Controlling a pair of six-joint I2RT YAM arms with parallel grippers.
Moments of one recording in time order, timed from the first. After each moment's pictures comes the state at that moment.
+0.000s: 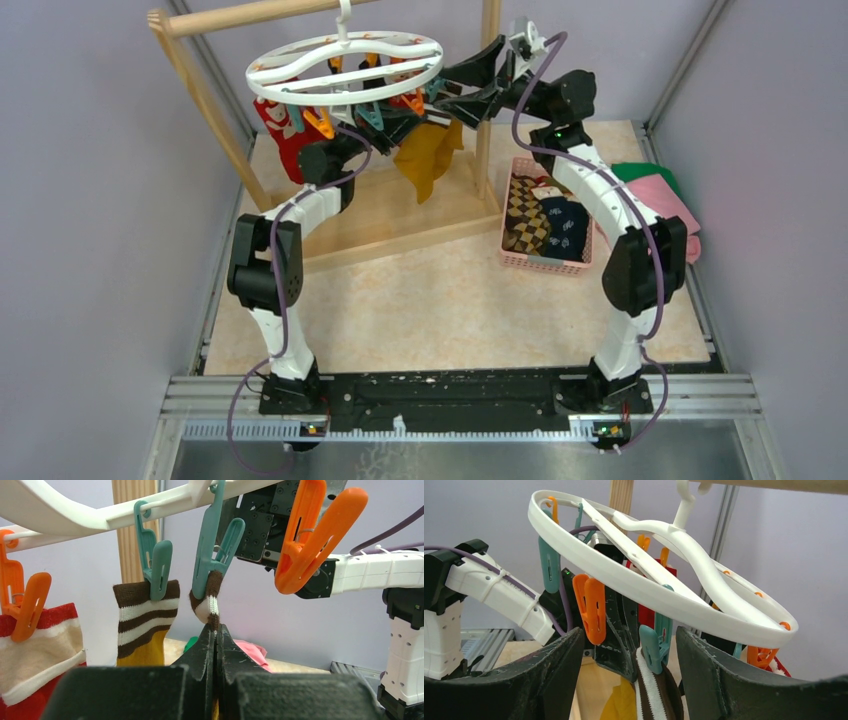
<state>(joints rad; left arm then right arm) -0.22 1.88 1.33 1.50 0.88 -0.91 0.37 1.85 1.75 0.79 -1.02 0.49</state>
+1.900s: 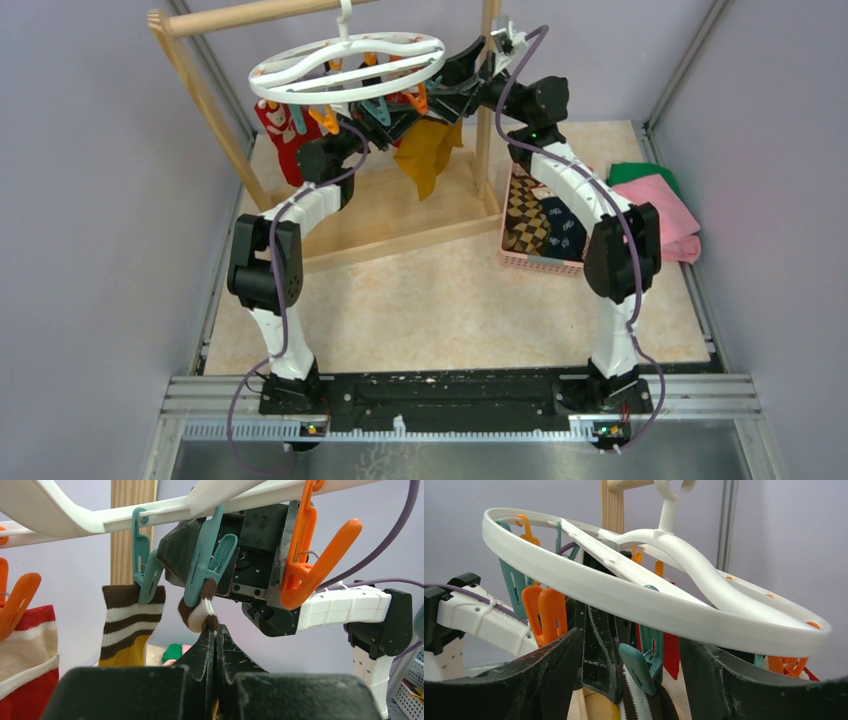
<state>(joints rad) -0.22 1.88 1.35 1.50 0.85 -1.05 0.43 1.98 1.83 0.90 -0.90 0.64</state>
